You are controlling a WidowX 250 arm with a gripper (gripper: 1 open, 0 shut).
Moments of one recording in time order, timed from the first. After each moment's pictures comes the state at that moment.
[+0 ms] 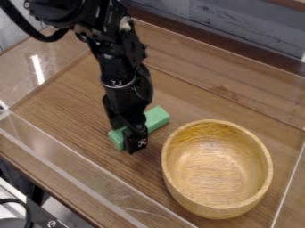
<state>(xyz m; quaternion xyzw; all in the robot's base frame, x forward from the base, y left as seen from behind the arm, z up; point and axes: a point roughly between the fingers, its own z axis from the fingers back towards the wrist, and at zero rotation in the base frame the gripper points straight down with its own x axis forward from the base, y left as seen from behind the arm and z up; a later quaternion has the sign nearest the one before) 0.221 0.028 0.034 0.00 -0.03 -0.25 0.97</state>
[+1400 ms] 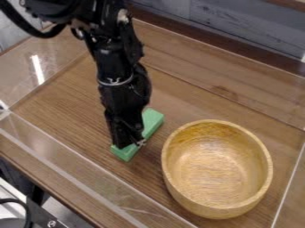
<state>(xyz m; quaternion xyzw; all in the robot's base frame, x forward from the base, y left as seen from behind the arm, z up) 0.206 0.031 0.042 -0.04 0.01 -0.20 0.98</state>
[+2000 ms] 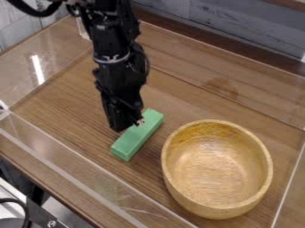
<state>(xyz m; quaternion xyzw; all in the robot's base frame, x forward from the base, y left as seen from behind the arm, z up) 0.213 0.042 0.064 -0.04 0.01 -0.16 0.99</state>
